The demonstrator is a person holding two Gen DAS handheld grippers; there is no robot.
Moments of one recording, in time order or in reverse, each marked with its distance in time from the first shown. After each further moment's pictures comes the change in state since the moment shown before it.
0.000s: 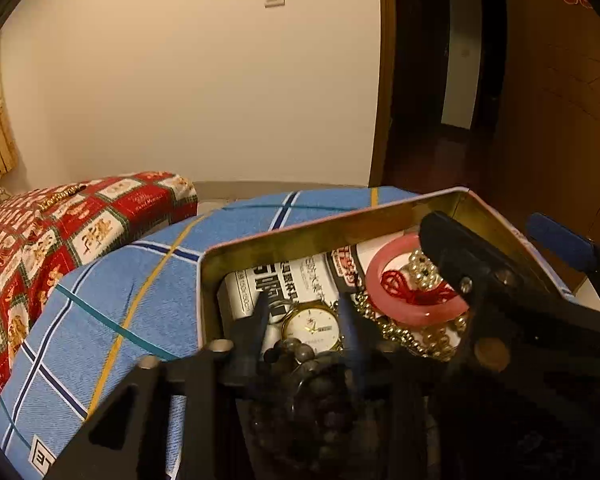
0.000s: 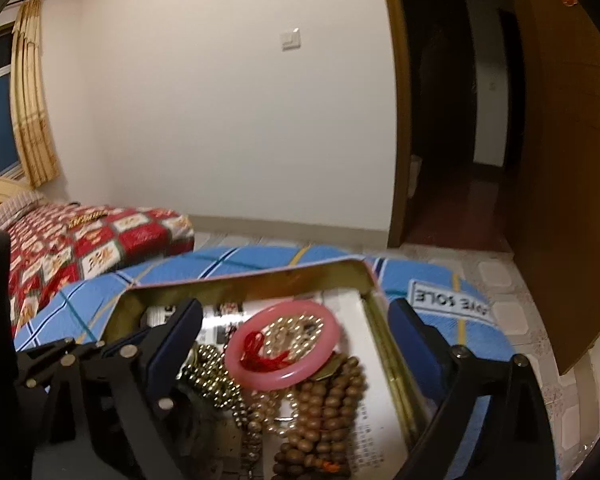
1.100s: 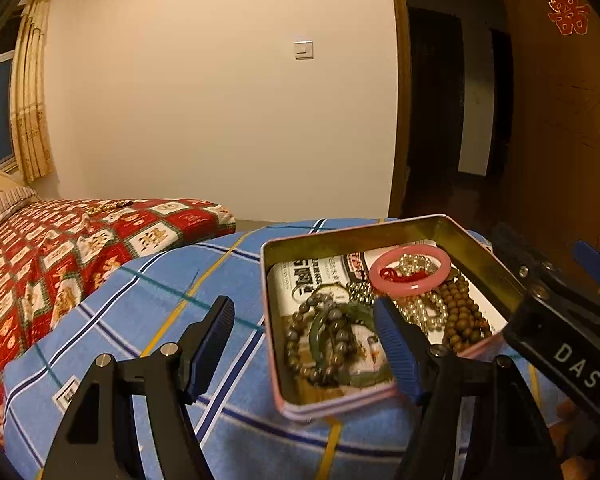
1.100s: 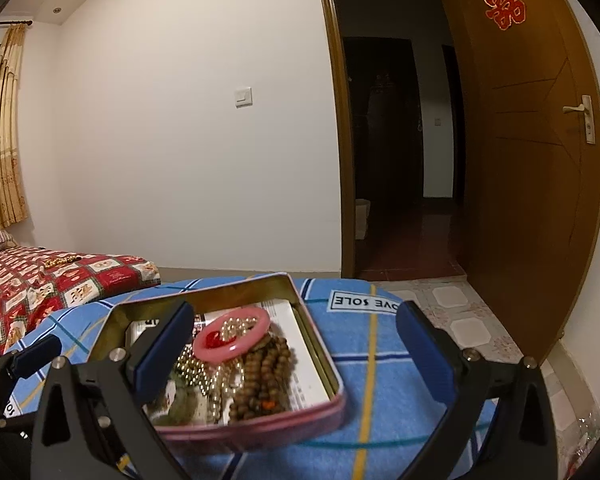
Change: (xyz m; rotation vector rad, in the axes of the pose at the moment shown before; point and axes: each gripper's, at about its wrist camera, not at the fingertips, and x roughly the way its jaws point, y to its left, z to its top) left arm -0.076 0.002 -0.046 -0.056 -0.182 0.083; right arm -0.068 -0.013 -0.028 0.055 -0.197 -0.156
